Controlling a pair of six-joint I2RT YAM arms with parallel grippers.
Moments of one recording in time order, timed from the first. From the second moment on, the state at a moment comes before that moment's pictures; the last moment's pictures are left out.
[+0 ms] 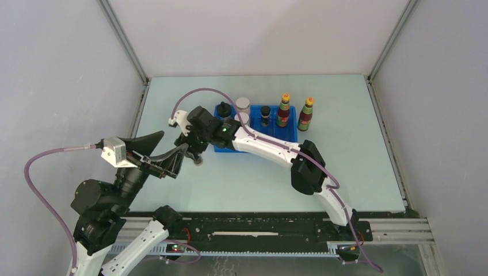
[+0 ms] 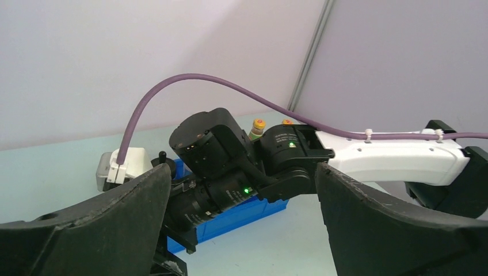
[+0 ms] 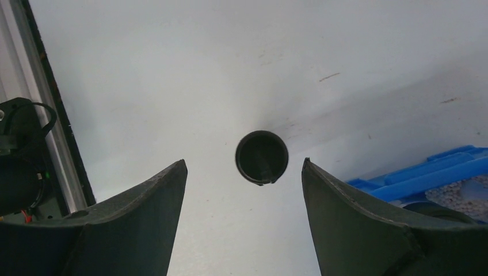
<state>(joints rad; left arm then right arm) -0.59 0.30 1.00 -0.44 -0.06 -0.22 1.07 2.26 2.14 -0.52 -0.15 -0.07</state>
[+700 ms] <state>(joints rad) -0.59 0.31 0.99 -0.42 -0.04 -0.22 1.03 2.35 2.20 -0.57 -0.18 -0.06</state>
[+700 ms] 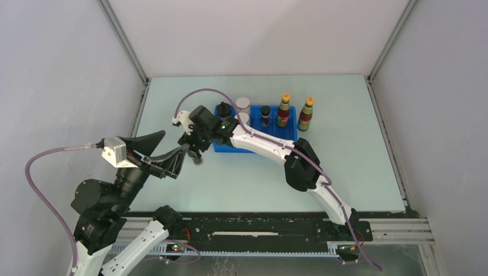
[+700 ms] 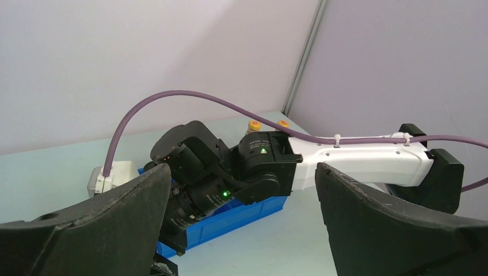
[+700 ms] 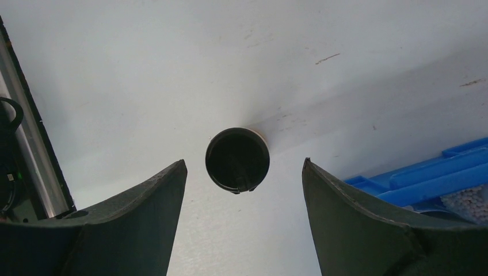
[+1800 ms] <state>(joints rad) -0.59 0.31 0.97 -0.40 -0.02 -0.22 1.03 2.40 2.21 -0.58 -0.25 -0.05</state>
